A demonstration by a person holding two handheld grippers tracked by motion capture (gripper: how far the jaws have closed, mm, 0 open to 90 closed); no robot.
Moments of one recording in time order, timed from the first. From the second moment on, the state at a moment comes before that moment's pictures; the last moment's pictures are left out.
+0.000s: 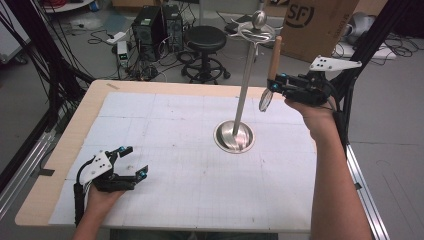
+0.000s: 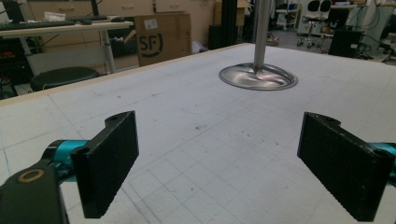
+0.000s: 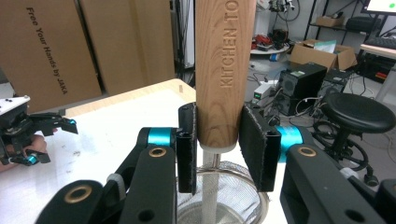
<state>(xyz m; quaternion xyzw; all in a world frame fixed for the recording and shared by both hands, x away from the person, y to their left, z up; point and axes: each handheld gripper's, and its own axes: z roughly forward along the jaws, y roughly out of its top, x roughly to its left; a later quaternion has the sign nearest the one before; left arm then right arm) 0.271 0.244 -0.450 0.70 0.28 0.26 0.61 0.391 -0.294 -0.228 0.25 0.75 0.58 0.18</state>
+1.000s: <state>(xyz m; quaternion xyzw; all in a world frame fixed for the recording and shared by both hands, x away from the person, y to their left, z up) 0.271 0.244 -0.450 0.70 0.28 0.26 0.61 0.377 -0.300 -0.235 0.27 0.75 0.57 0.20</state>
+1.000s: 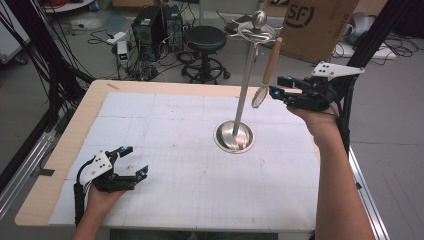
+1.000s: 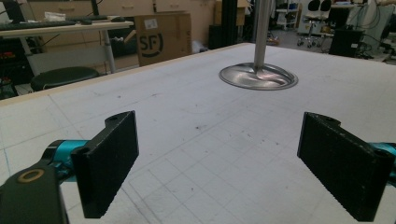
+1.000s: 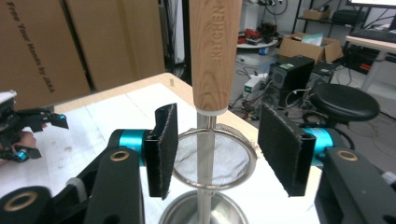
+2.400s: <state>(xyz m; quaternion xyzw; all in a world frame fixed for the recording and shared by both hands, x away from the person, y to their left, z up) 0.271 0.244 -0.450 0.70 0.28 0.26 0.61 0.316 -0.302 -0.333 0.27 0.73 0.60 0.20</state>
